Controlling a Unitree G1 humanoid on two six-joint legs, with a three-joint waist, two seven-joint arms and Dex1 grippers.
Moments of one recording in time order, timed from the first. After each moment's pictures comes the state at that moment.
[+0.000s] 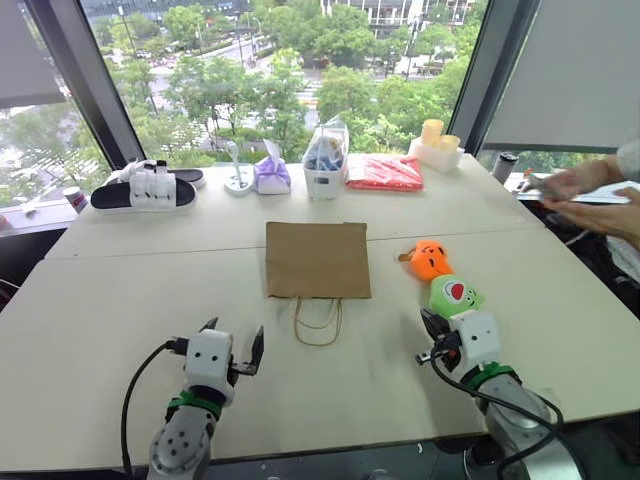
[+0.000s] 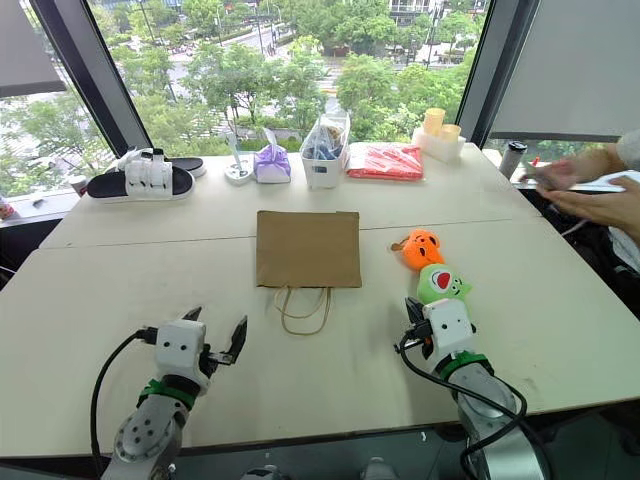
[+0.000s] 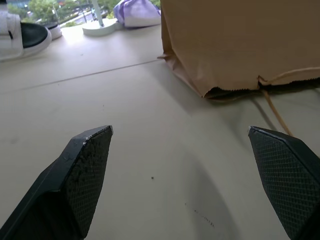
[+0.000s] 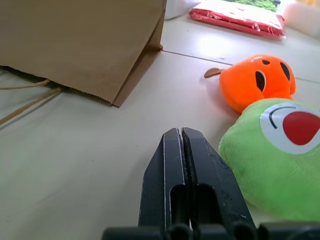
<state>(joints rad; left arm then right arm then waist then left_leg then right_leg) 0.24 0.14 -0.02 -0.44 -0.01 0.11 -0.16 0.11 -0.33 -0.09 -0.38 0.09 0.23 0.31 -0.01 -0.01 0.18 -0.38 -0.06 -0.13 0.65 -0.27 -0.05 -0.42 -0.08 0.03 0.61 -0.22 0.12</state>
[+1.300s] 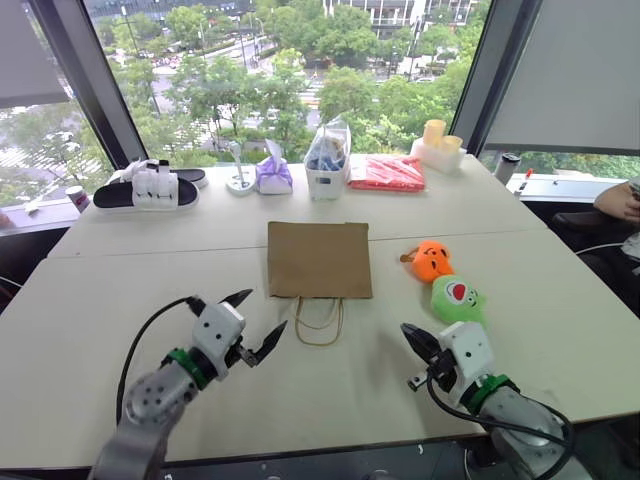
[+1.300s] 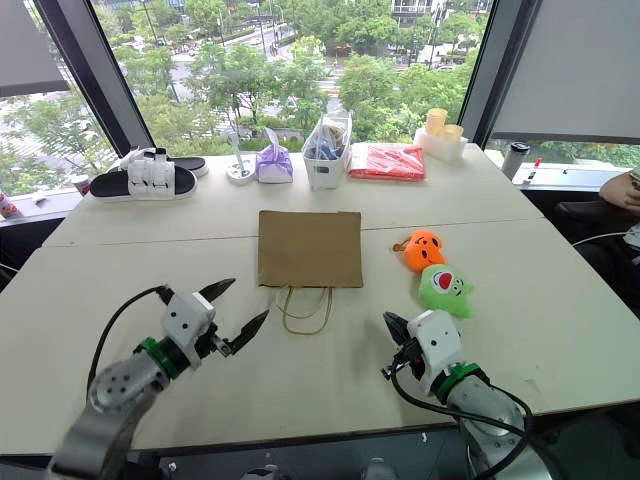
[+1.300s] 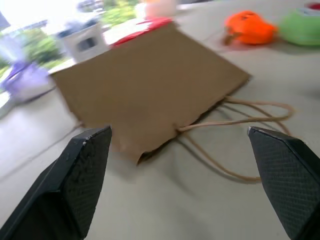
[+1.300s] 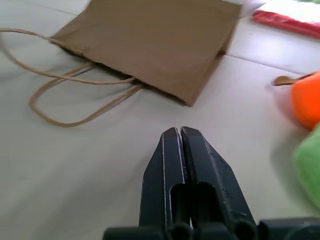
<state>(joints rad) -0.09 0.54 -0.03 -0.25 -0.16 -0.02 -0.68 0.14 -0.45 -0.02 -0.58 0.21 0.42 0.46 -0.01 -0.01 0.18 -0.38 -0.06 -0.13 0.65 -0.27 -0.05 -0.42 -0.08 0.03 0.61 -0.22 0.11</state>
